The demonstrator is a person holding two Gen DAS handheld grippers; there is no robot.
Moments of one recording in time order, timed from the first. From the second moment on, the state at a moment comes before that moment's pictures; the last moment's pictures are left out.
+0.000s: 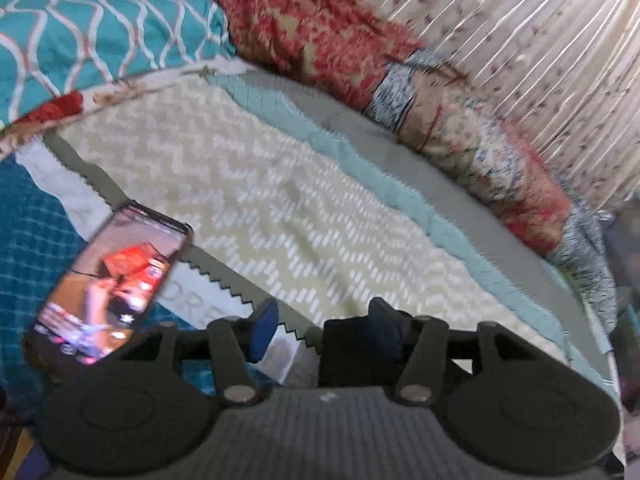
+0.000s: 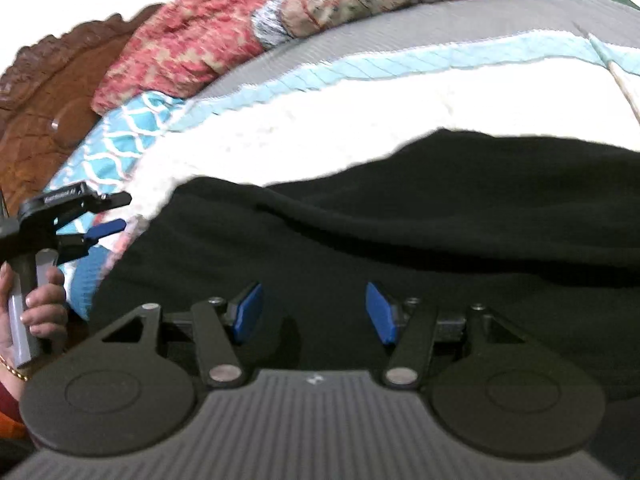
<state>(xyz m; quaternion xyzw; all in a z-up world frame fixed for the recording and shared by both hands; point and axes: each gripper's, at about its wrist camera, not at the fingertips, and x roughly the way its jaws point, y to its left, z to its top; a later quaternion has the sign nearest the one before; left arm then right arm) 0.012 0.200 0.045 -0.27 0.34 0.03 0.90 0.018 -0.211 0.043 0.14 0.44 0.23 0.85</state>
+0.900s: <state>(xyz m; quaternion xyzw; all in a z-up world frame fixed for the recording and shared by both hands) 0.001 0.130 -0.029 -0.31 0.44 -0.12 0.83 0.004 -0.088 0.010 0.02 0.47 0.35 0.81</state>
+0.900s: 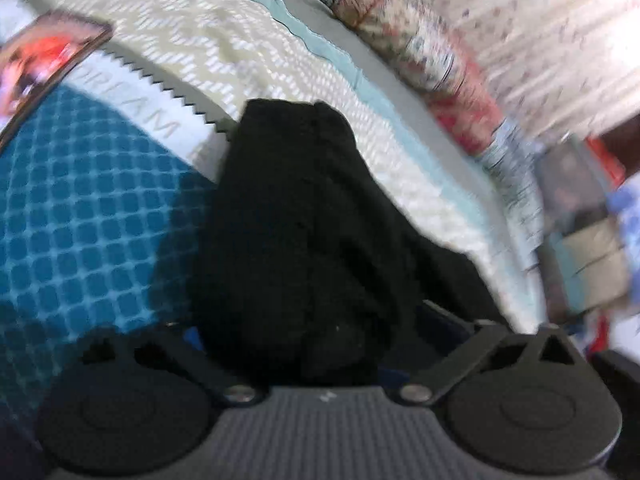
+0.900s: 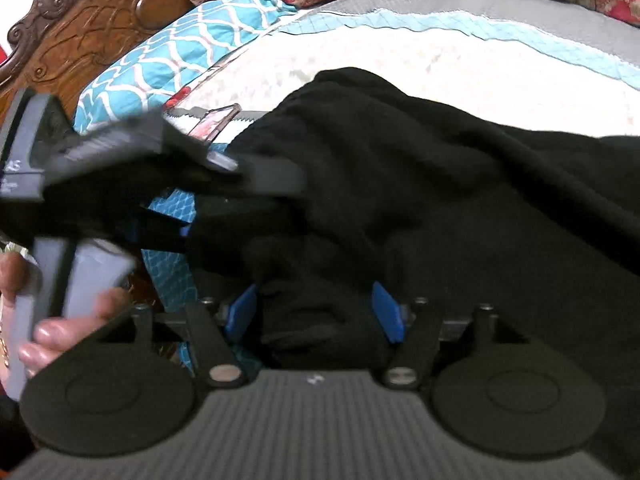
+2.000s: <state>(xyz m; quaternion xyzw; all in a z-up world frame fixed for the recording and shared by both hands) -0.036 0.133 0.067 -0.18 0.31 -0.06 0.93 0.027 -0.175 0.060 0.13 0.40 0.22 0.88</state>
